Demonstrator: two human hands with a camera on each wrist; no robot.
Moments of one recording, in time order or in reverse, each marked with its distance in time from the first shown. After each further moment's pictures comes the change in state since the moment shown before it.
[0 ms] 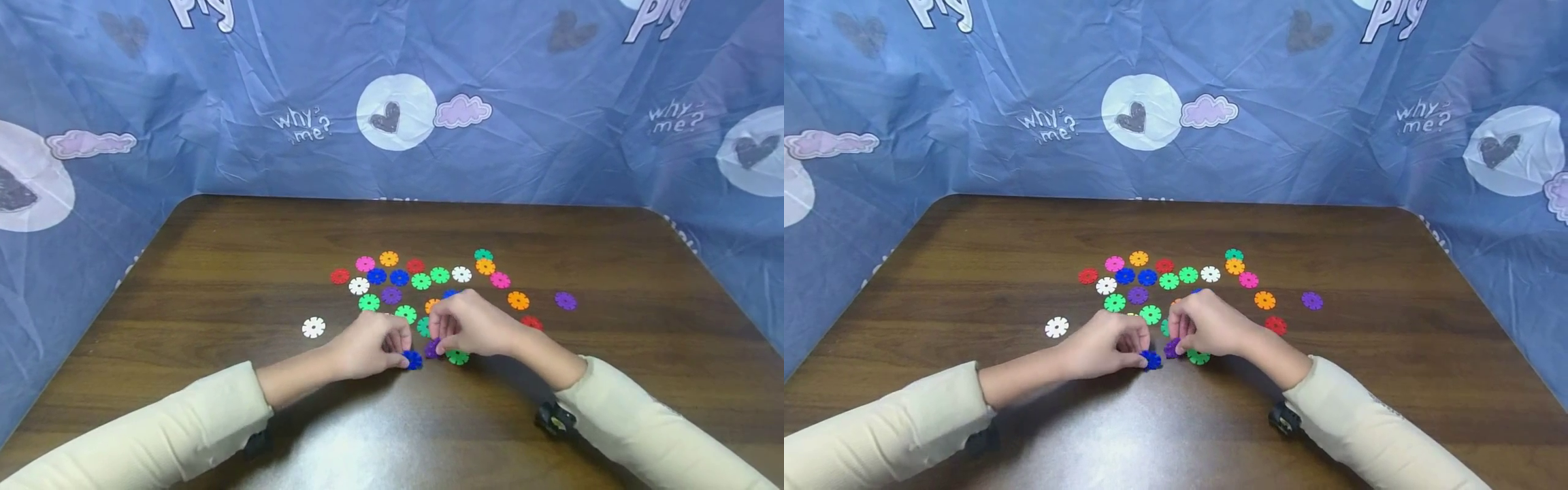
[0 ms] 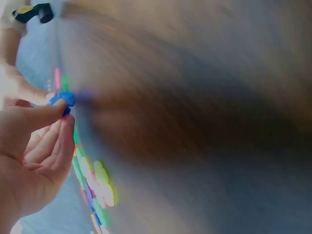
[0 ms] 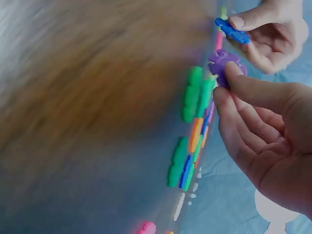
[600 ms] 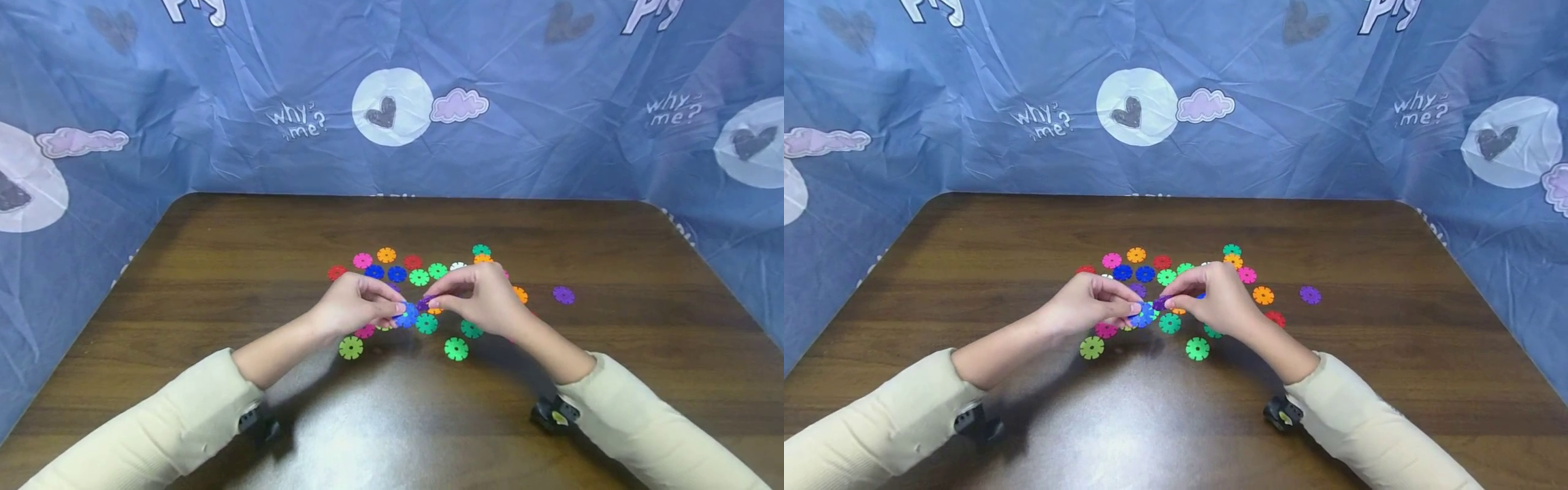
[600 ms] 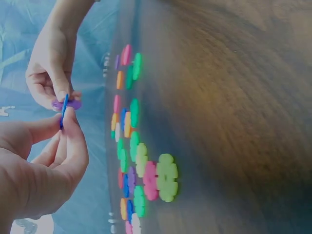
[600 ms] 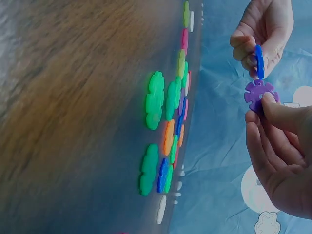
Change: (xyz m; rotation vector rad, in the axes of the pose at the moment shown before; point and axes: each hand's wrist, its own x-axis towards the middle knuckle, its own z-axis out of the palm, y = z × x) left_hand 0.012 0.015 -0.037 -0.612 0.147 -0.502; right_hand -0.001 -0.012 -0.012 0.198 0.401 0.091
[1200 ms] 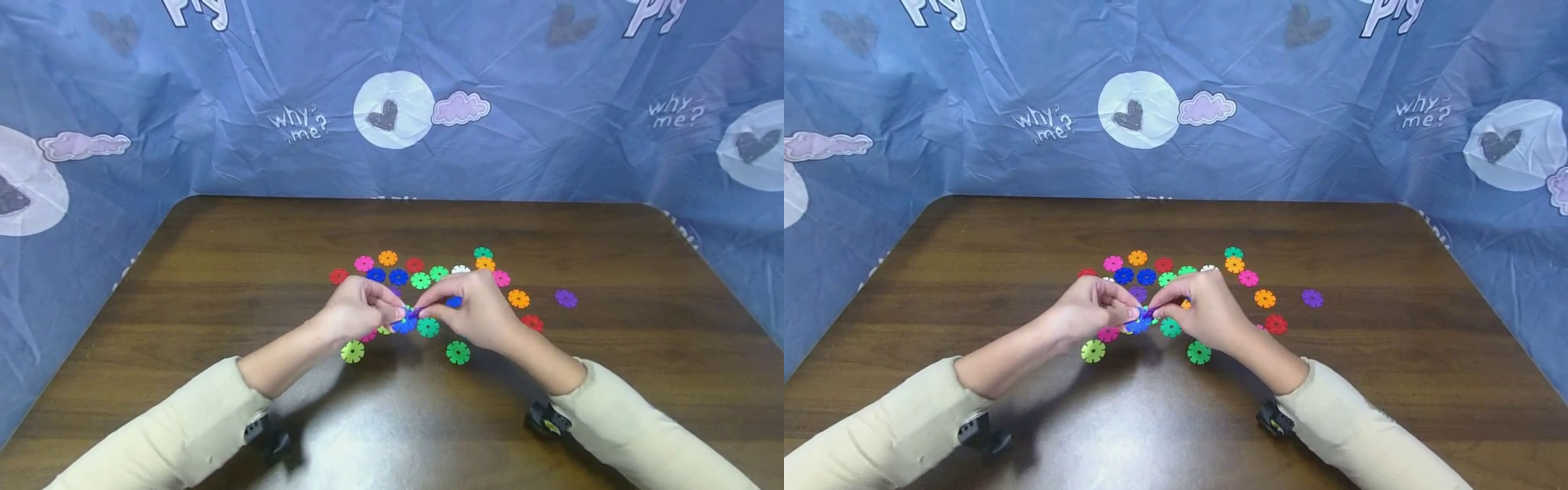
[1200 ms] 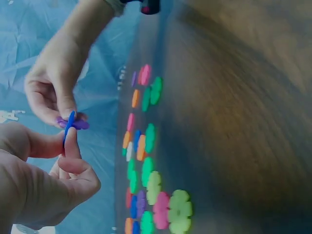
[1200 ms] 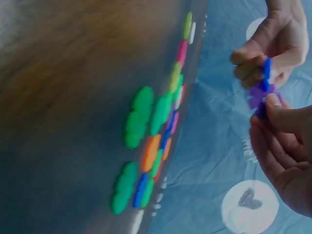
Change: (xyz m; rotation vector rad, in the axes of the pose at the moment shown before) left_hand -0.006 0.006 0.006 0.048 0.055 -0.025; right_hand -0.001 -0.016 0.011 -0.068 0.041 -0.203
